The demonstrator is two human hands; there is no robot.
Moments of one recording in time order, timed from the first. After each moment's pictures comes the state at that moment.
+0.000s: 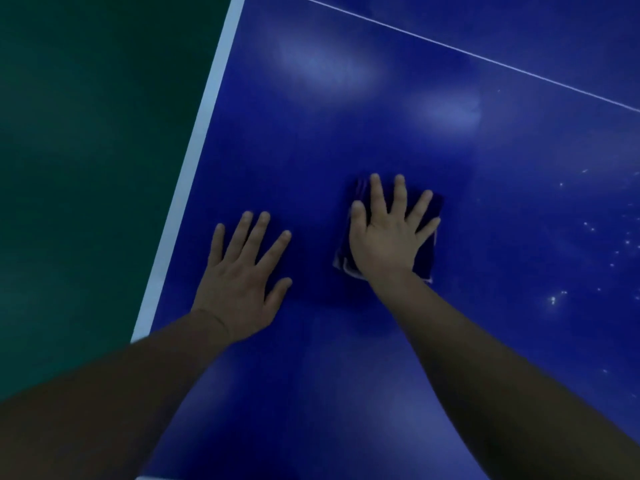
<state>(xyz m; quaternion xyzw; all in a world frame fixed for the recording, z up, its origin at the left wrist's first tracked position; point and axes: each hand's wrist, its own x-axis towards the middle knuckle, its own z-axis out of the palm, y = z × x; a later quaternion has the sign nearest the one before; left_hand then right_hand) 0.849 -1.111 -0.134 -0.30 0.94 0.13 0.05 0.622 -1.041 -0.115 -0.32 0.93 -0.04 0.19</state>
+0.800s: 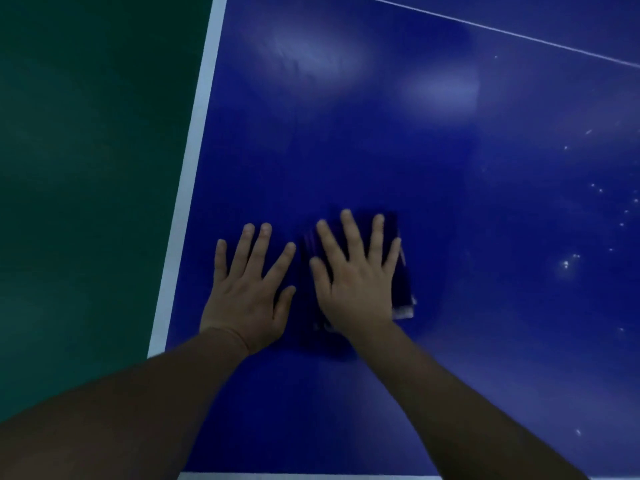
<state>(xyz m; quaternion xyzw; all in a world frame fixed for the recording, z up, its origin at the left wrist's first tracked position) 0.874 -1.091 -0.143 -0.29 0.95 0.11 0.06 0.720 -0.991 -0.123 -0.45 0.88 -0.03 0.12</state>
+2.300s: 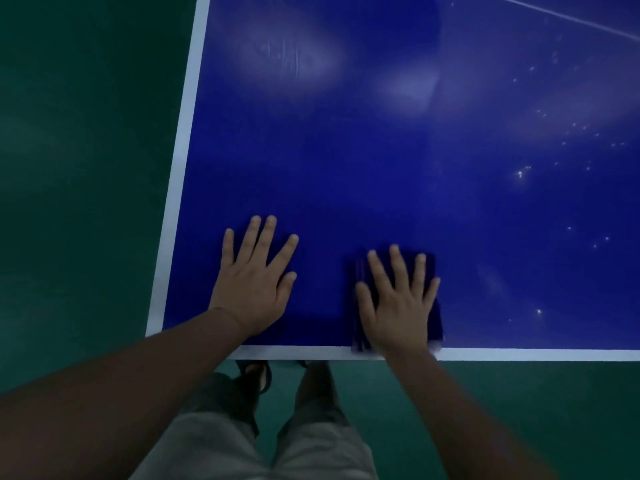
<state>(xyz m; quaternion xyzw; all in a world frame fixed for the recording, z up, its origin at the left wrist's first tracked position) 0.957 -0.985 -0.137 -0.26 0.96 0.13 0.07 0.803 -0.789 -0.119 -0.34 0.93 0.00 0.15</state>
